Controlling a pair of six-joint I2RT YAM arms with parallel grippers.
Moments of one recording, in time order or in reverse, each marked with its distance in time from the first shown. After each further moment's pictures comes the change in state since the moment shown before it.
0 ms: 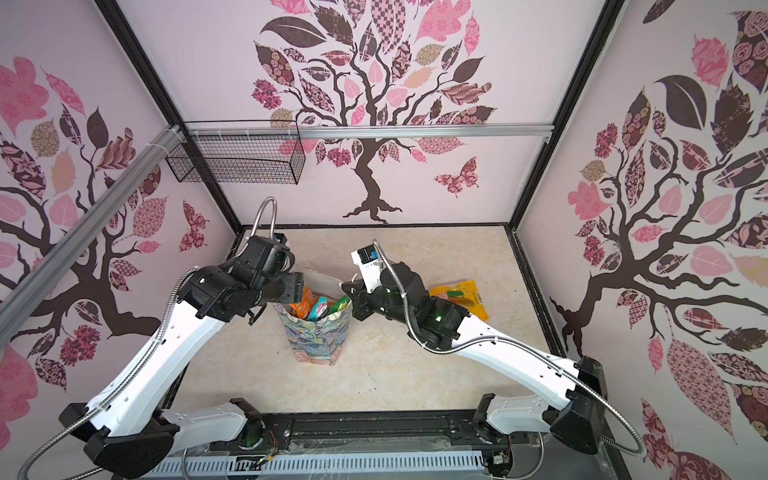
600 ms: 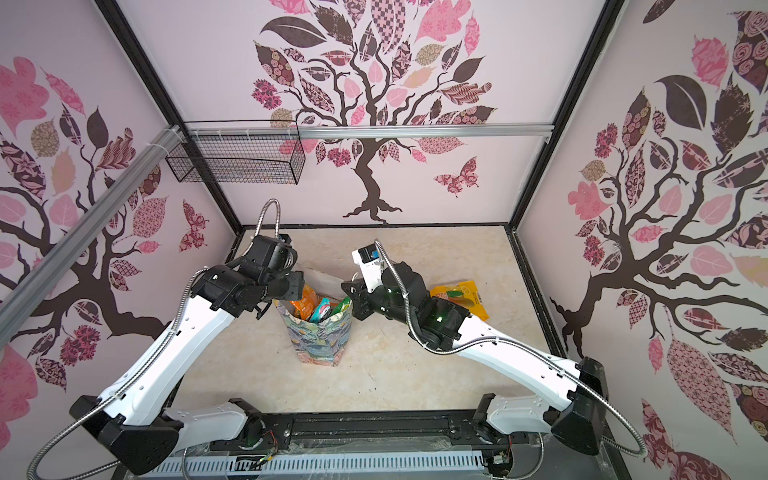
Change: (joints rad) left arm 0.044 0.049 -0.040 0.071 0.053 0.055; right arm 0.000 -0.001 0.000 0.015 -0.005 0.005
